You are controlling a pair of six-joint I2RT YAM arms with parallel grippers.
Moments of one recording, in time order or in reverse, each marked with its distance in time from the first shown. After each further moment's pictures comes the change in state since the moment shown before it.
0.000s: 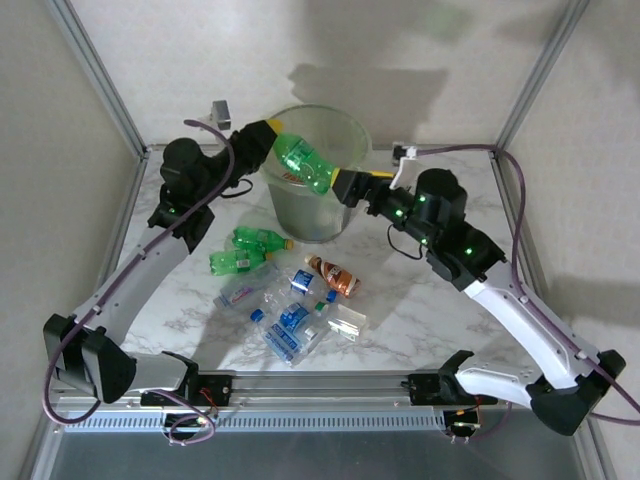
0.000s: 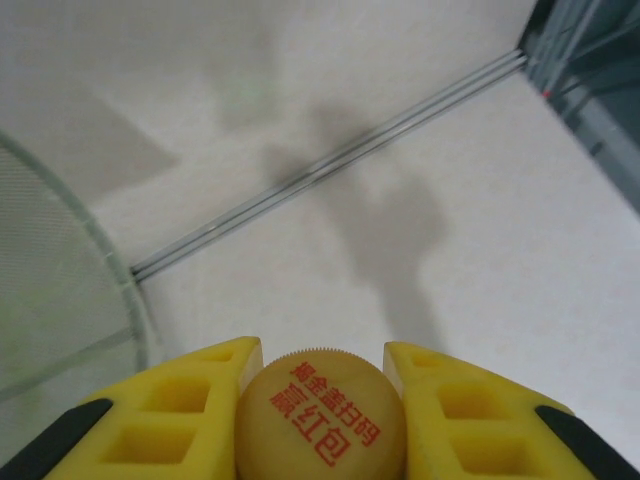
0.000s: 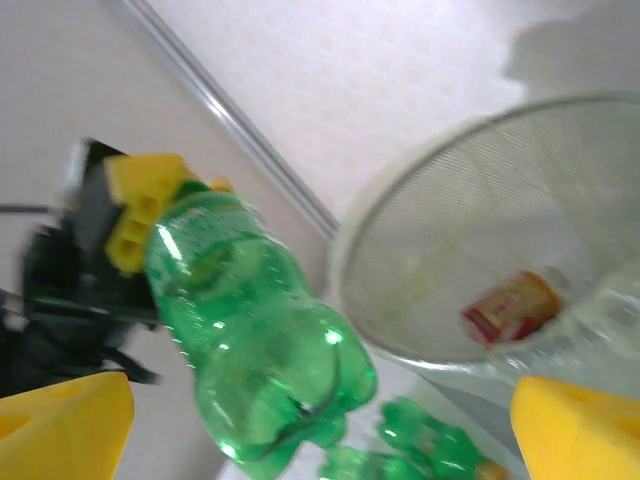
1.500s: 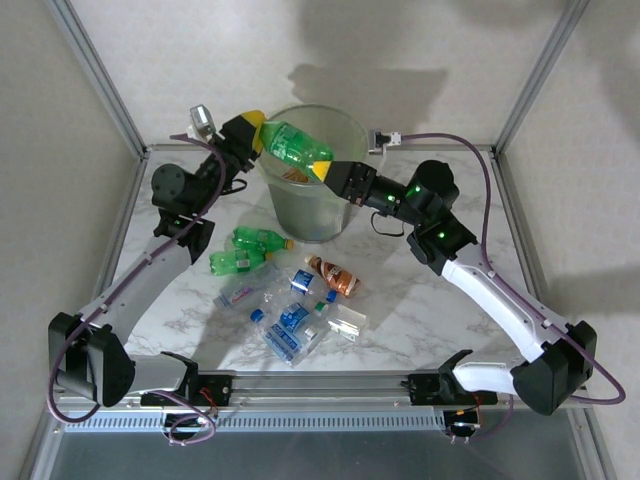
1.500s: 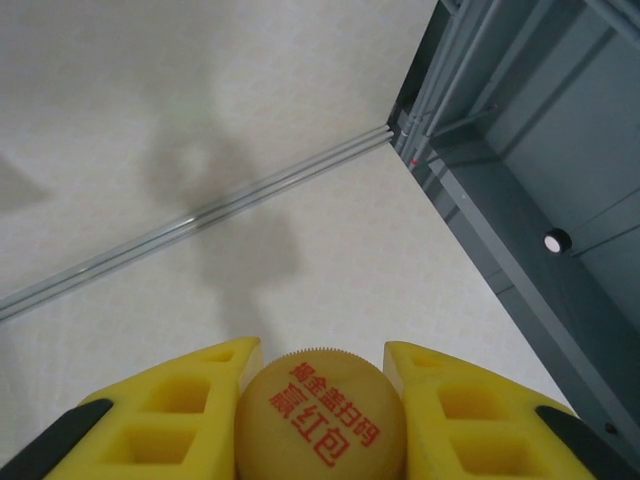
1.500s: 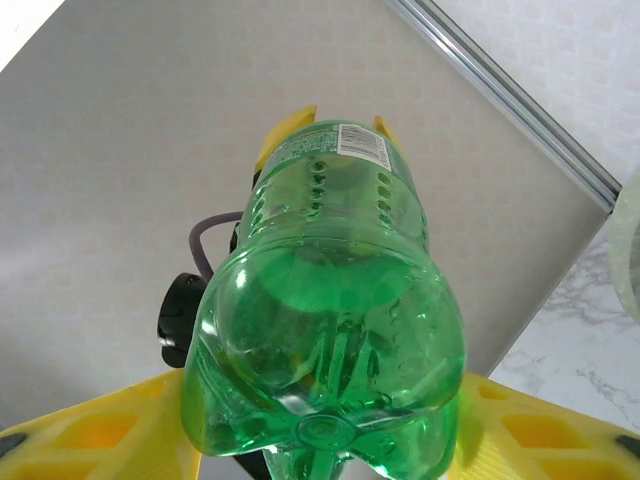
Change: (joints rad) left arm 0.024 -0.019 -0.134 0.363 -0.023 -0.253; right arm -0.042 0.145 -0.050 0.417 -0.421 0.278
